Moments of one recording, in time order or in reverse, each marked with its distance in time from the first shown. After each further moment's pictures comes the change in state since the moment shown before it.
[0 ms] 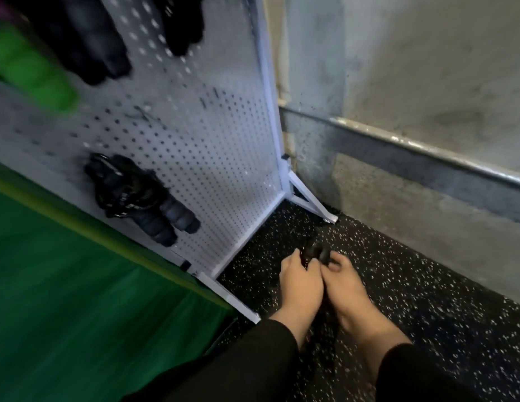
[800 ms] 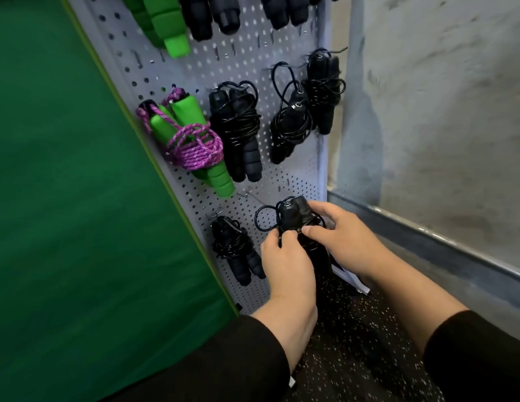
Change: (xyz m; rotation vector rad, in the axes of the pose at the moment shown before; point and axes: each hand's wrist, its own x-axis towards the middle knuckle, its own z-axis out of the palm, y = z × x) left_hand -0.105 0.147 -0.170 -0.679 0.433 0.211; right_hand -0.140 -0.224 0.075 -0.491 -0.307 -0.804
